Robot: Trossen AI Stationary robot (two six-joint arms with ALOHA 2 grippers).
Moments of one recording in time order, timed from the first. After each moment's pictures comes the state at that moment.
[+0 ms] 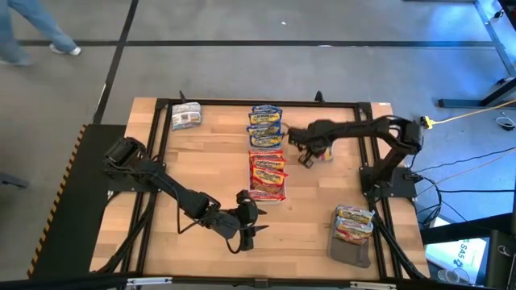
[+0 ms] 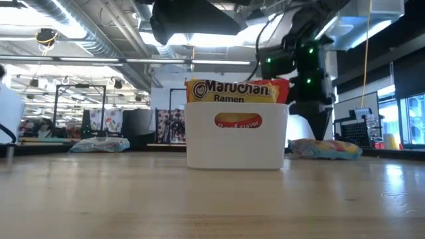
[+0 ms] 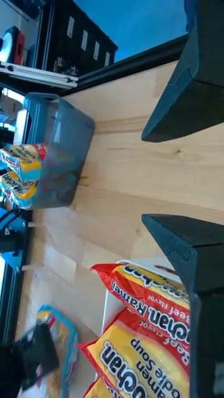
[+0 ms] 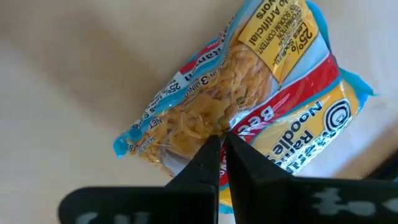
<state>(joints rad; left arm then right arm) -0.53 1.77 1.12 0.14 -0.56 -0.42 -0.29 1.70 1.05 -0.98 0.22 0.41</state>
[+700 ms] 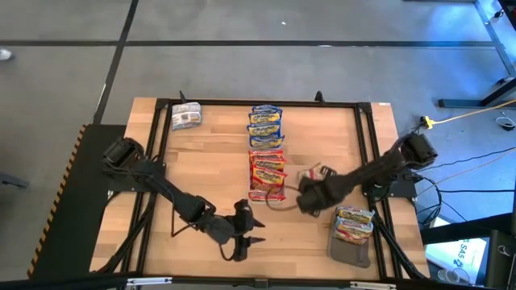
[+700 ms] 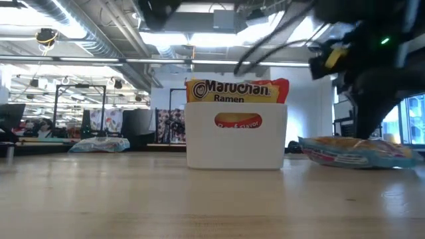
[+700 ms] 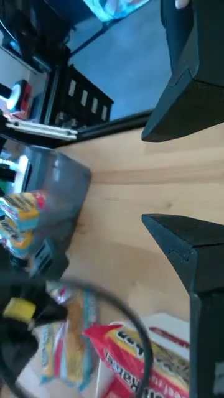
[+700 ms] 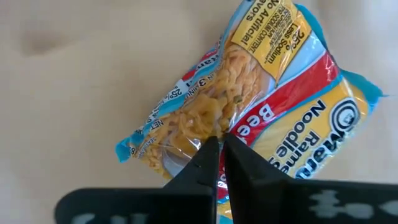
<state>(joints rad) -0.58 1.75 1.12 0.18 -0.45 -0.47 0.39 1.66 0.97 -0.91 0.23 0.82</state>
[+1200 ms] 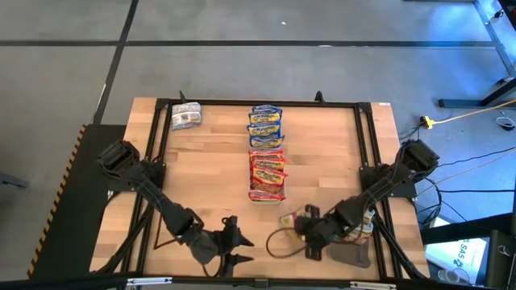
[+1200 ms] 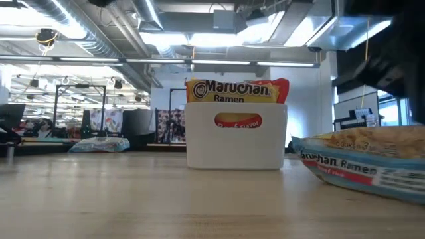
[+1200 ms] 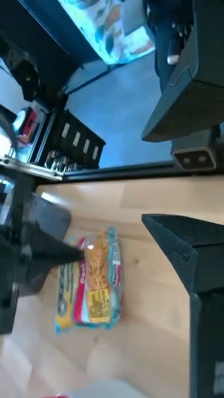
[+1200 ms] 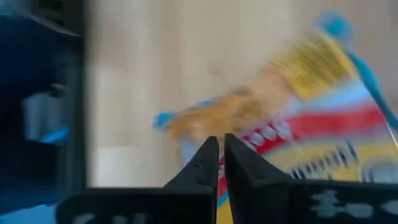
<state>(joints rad) -0.72 1.75 1.12 0.17 -0.49 -0.65 0.67 1.68 0.97 -0.31 0.13 0.78</state>
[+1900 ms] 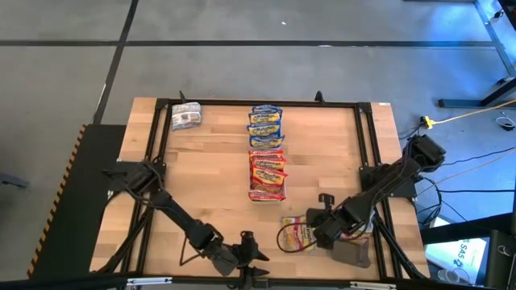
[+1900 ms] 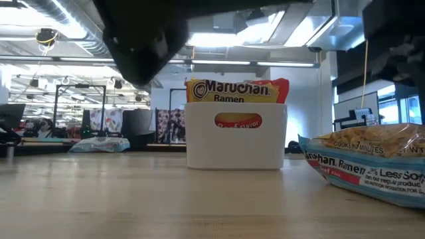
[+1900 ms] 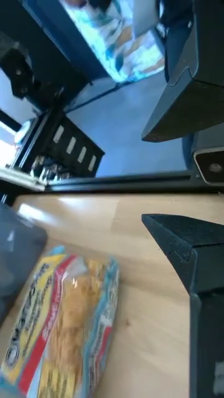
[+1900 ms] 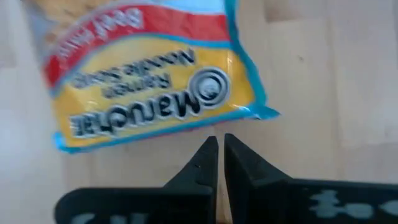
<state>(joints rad) -0.70 2.08 1.25 0.44 -0.44 -0.71 0.69 1.59 0.94 -0.65 0.18 0.79</state>
